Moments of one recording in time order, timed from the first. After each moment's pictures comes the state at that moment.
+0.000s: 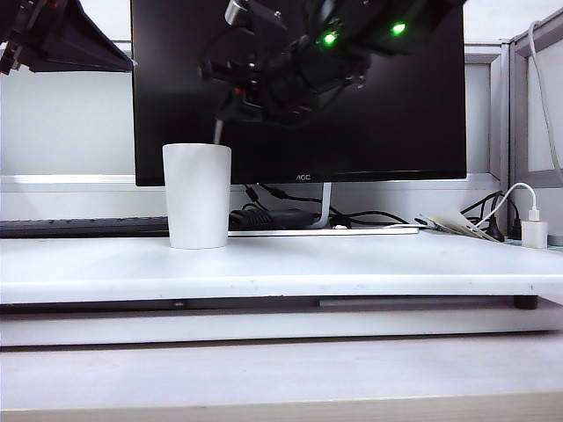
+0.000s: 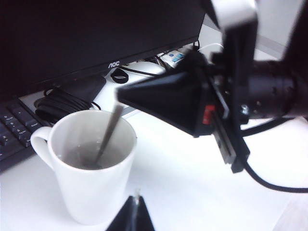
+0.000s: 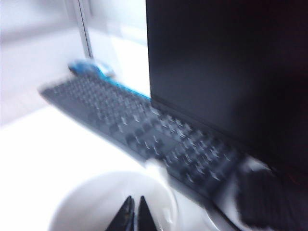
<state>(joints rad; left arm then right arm) -0.11 1.19 0.84 0.06 0.71 0.03 0.61 1.90 1.36 0.44 -0.23 0.00</state>
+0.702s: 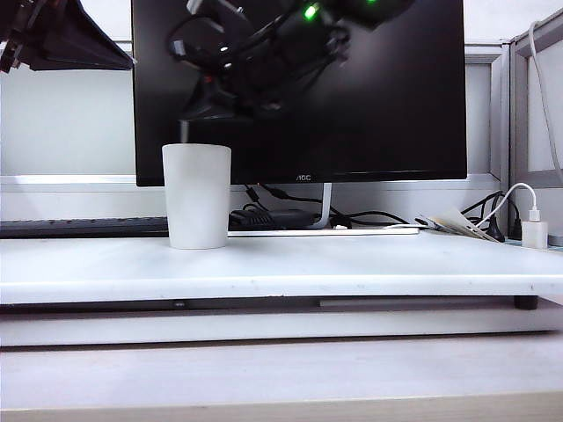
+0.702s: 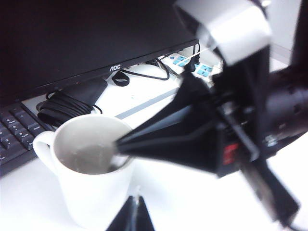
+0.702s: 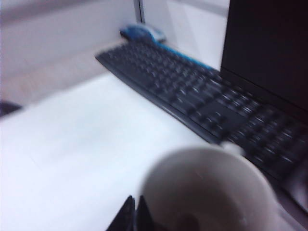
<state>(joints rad) -0.11 1.19 0.84 0.07 0.71 0.03 0.66 1.88 1.44 0.15 -0.32 -0.05</state>
